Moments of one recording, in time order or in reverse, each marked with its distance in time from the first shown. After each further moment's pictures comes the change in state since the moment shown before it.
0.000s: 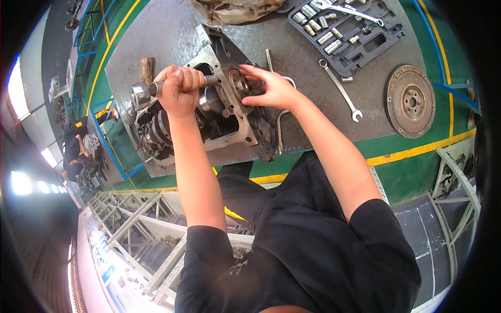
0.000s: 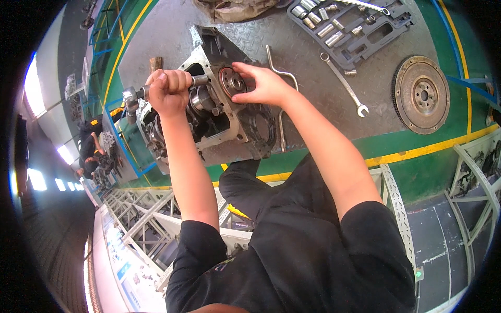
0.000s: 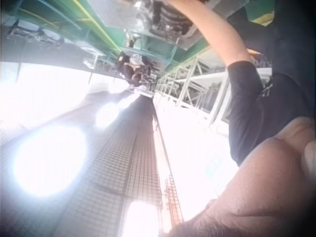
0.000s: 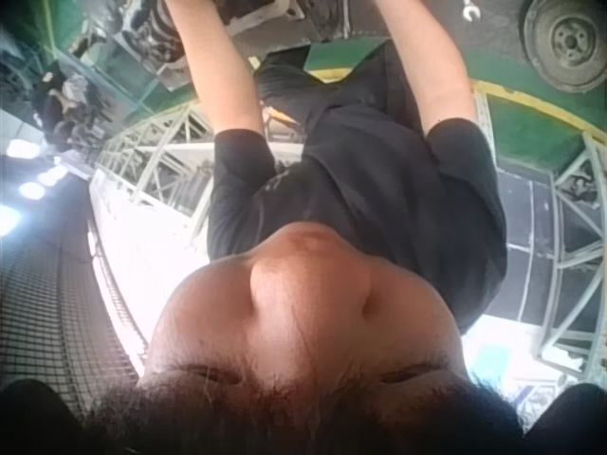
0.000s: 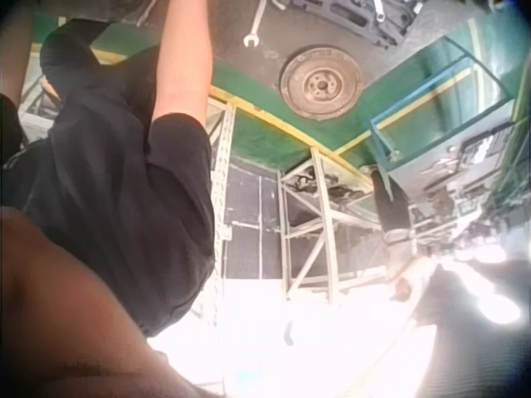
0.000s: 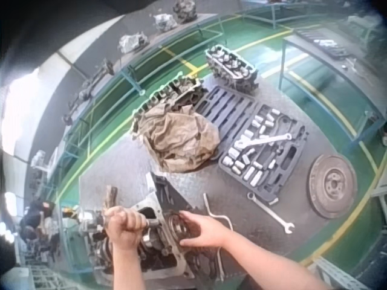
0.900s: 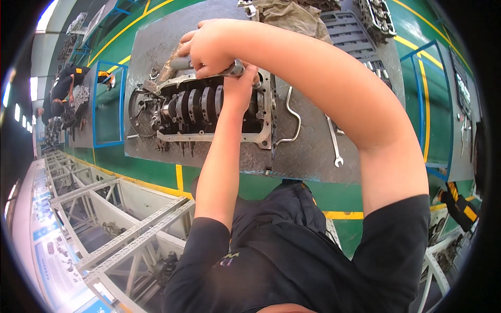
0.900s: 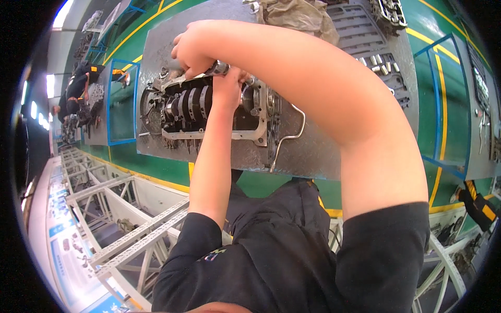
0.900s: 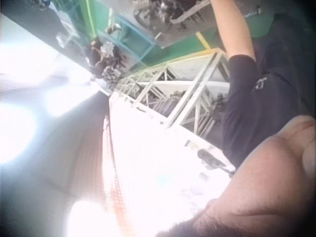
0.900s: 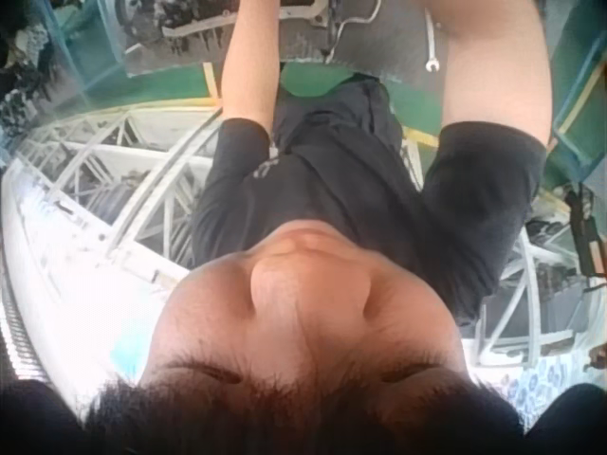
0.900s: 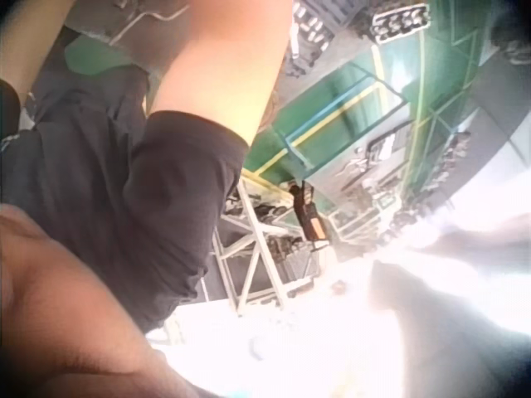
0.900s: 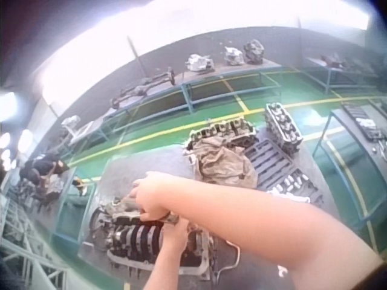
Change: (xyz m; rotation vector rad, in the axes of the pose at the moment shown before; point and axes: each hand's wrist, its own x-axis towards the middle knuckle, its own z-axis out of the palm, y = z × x) left_hand -0.017 0.000 0.032 -0.028 0.599 0.087; right_hand 0.164 -0.262 0.128 -1.595 -0.867 -0.676
